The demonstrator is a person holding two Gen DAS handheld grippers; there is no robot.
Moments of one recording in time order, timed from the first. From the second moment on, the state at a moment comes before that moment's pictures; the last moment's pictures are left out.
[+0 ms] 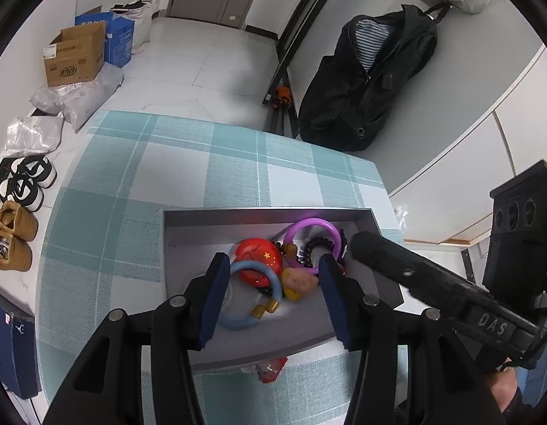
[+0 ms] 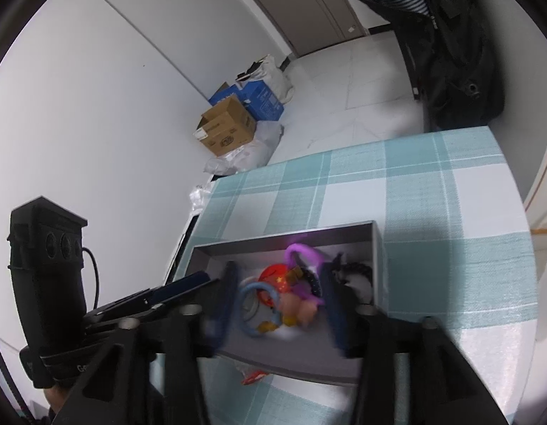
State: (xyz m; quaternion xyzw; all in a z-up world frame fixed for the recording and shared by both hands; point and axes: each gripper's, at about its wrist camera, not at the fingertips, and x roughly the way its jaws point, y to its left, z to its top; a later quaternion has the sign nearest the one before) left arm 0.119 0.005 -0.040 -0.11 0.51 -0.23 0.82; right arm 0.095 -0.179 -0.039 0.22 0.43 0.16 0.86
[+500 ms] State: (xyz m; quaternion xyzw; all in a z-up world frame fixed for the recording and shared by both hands) left arm 0.102 0.030 -0.027 -0.10 0.47 -0.19 0.85; right arm 0.076 -0.190 -0.029 0.22 0.41 0.15 0.87
